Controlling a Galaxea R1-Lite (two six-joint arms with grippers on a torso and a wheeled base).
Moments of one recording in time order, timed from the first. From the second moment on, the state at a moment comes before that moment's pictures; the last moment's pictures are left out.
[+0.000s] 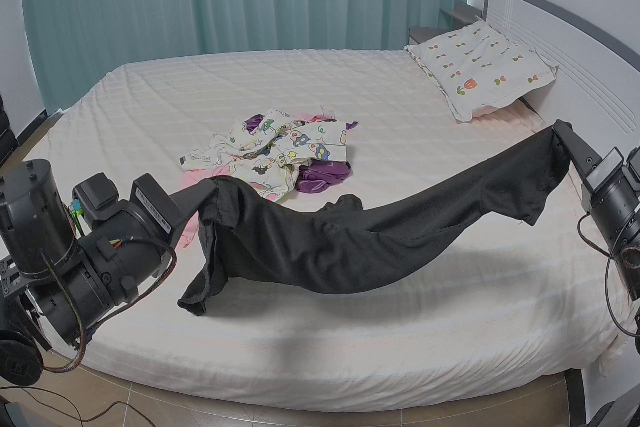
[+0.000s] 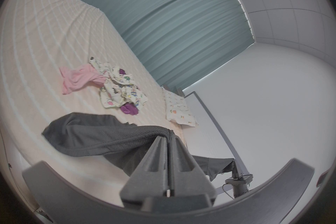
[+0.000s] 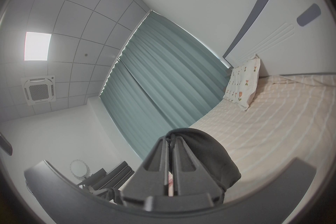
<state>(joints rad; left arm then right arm) -0.64 1.38 -0.50 -0.84 0.19 -0.95 0.40 1.38 -0.30 -1.42 -0.10 0.65</state>
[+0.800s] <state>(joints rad) -0.62 1.38 -0.49 -0.90 0.19 -0.95 0.33 1.33 -0.31 -1.35 -0.08 0.58</state>
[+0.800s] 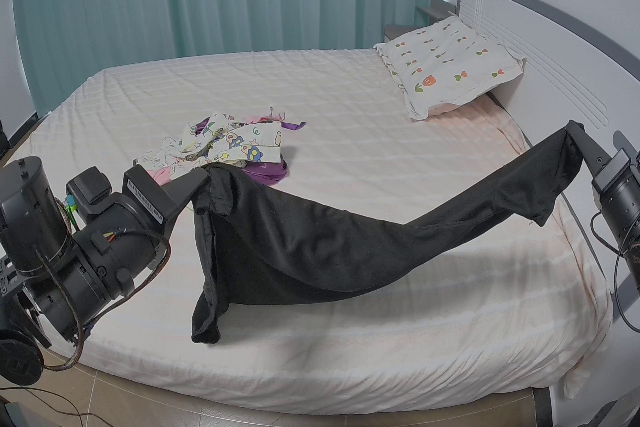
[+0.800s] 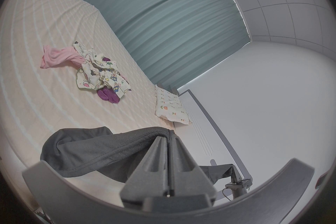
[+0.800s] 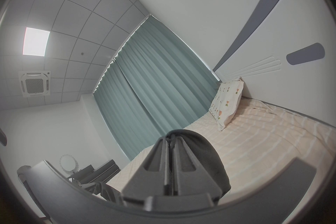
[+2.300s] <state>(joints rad) -0.58 1.29 -0.82 -0.53 0.28 -0.94 0.50 0.98 -0.77 -0.78 -0.07 0.60</state>
